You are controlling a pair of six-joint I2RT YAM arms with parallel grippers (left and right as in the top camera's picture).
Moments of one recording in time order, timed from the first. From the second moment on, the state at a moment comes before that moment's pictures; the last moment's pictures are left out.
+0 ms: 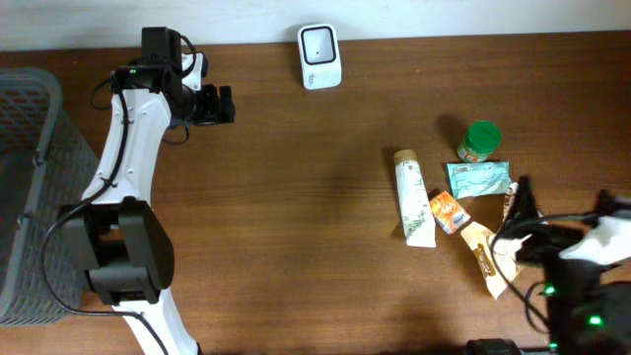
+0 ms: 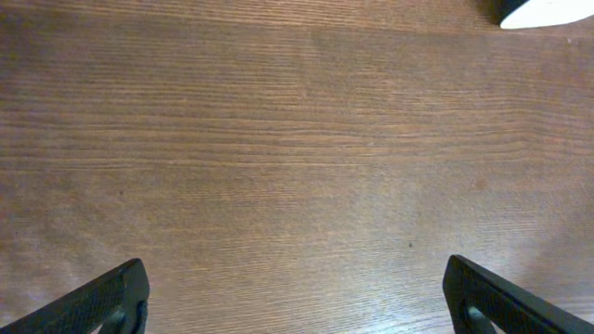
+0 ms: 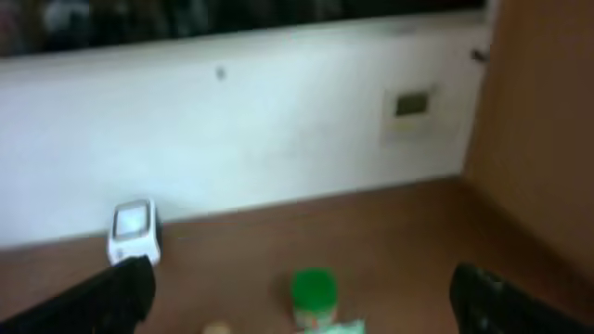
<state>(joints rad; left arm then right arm) 0.00 2.05 1.84 -0.94 0.16 -0.05 -0.02 0.41 0.88 -0.57 0.15 0.10</state>
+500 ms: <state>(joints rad) 0.00 2.05 1.84 -0.94 0.16 -0.05 -0.02 0.02 0.04 0.02 0.06 0.10</state>
